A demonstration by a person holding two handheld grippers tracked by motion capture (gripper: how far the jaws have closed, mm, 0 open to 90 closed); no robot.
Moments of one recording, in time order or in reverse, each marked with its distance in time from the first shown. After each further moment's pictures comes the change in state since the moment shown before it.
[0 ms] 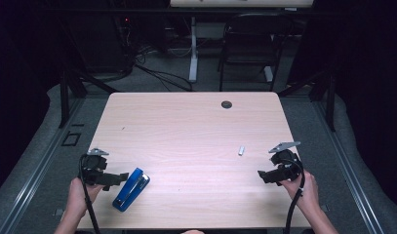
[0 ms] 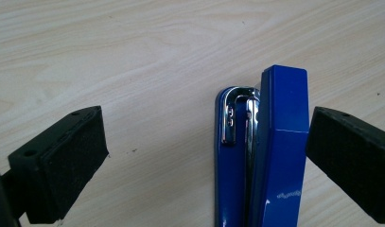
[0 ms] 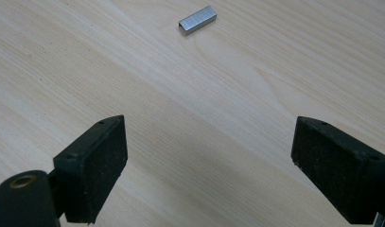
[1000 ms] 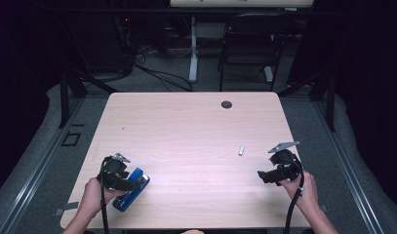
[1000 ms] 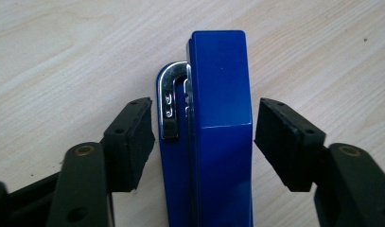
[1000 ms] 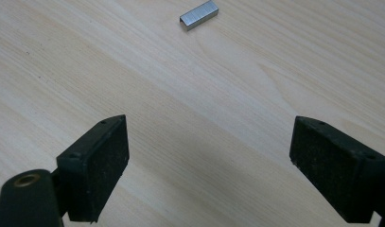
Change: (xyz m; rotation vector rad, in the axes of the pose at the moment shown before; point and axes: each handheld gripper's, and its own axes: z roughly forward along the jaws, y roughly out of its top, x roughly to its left) left arm -0.035 0.006 0.030 0.175 -0.050 0.159; right arm 0.000 0.000 0.004 0.016 0.007 0.005
